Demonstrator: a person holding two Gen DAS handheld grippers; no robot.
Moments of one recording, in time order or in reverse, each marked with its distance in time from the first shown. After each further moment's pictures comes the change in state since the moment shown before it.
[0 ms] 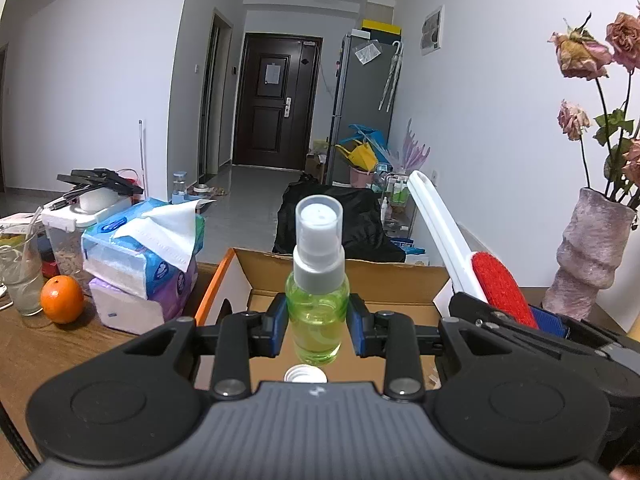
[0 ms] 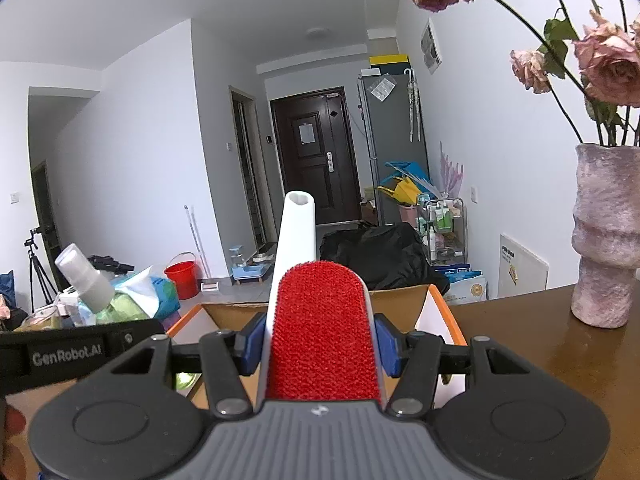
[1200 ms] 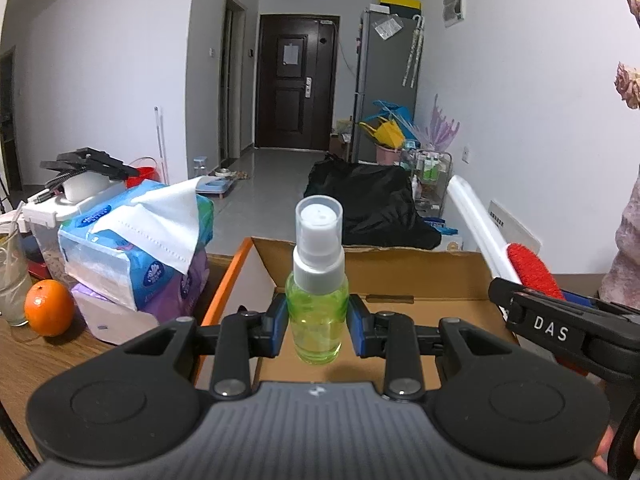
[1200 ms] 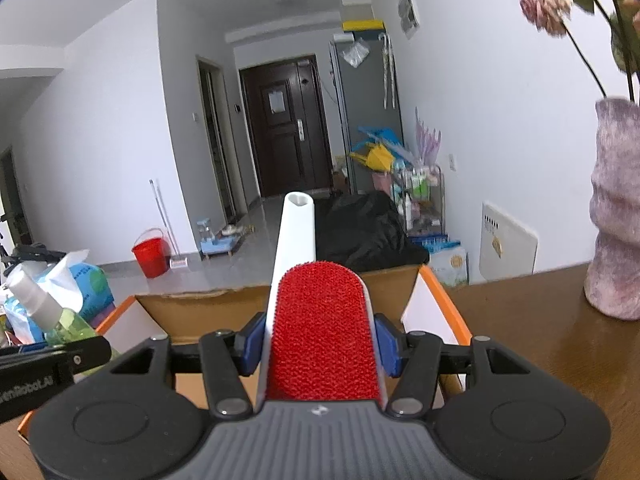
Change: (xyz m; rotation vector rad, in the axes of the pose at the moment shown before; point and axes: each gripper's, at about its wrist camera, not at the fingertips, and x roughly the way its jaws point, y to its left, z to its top) left arm 0.079 0.014 0.001 0.028 0.069 0.079; right arm 0.098 -0.015 0.005 0.033 0.118 -0.089
